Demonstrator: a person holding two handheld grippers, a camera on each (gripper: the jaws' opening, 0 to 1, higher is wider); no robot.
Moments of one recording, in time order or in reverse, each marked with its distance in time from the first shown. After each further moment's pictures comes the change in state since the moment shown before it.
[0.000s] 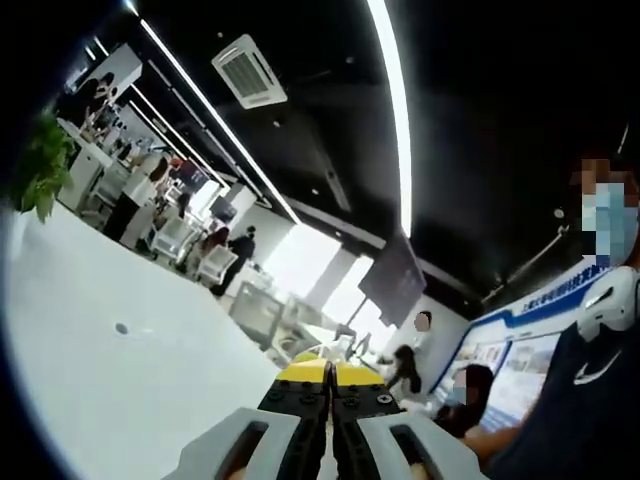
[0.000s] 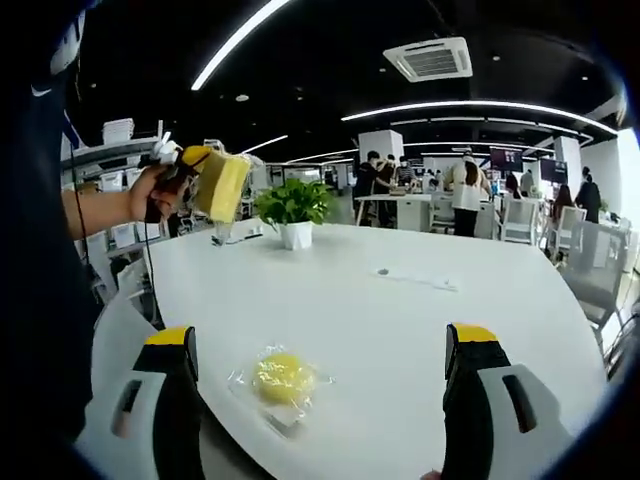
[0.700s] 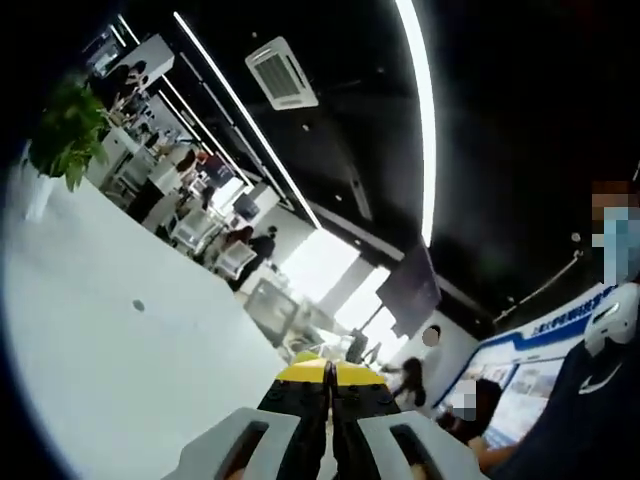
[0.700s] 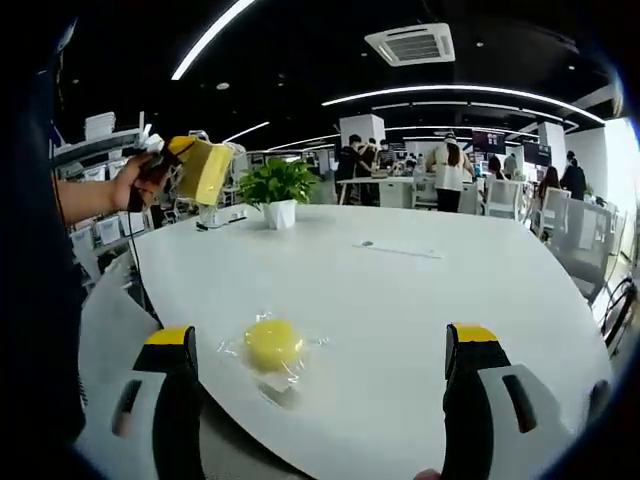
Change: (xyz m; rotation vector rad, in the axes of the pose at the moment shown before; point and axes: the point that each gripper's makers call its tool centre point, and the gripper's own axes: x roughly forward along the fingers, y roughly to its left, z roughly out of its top) left arm -0.019 0.024 -0.018 -0.100 -0.037 0.079; right arm -0.011 -0.005 -0.040 0.027 0.057 -0.071
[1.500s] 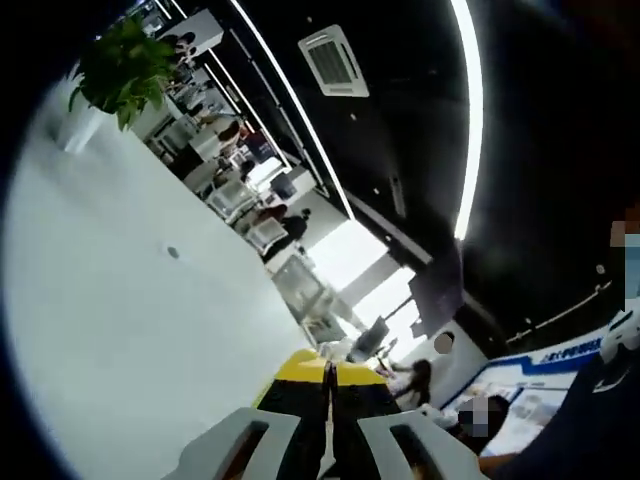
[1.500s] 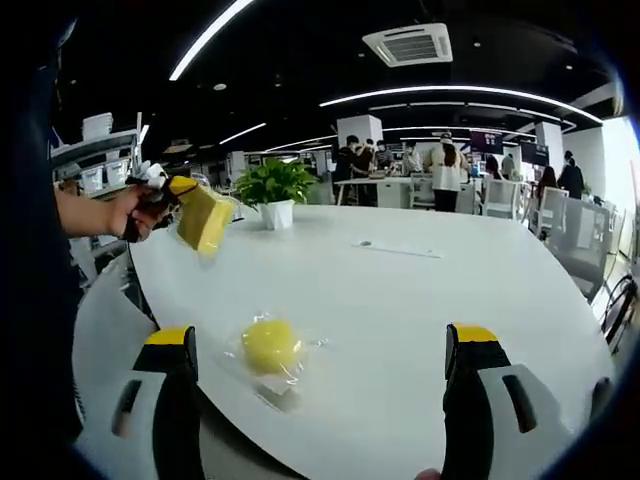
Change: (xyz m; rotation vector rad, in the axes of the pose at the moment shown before) left arm -0.016 0.060 -0.056 -0.164 0.041 0.121; right arm 0.007 -0.001 -0.002 0.003 -0.008 -0.011
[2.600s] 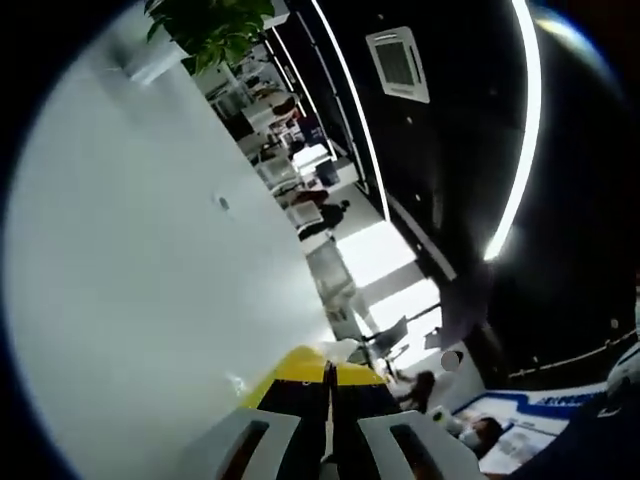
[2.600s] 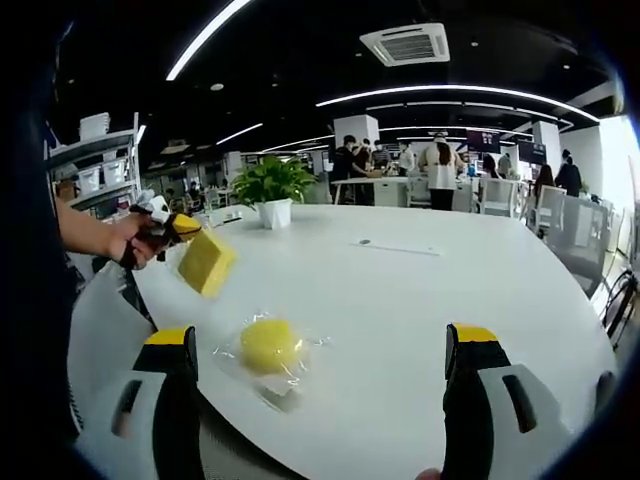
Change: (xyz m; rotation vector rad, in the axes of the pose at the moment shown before) left arm -0.009 0.061 -0.047 -0.207 0.028 0.113; right arm 0.004 0.004 -0.006 0.007 0.002 -0.015
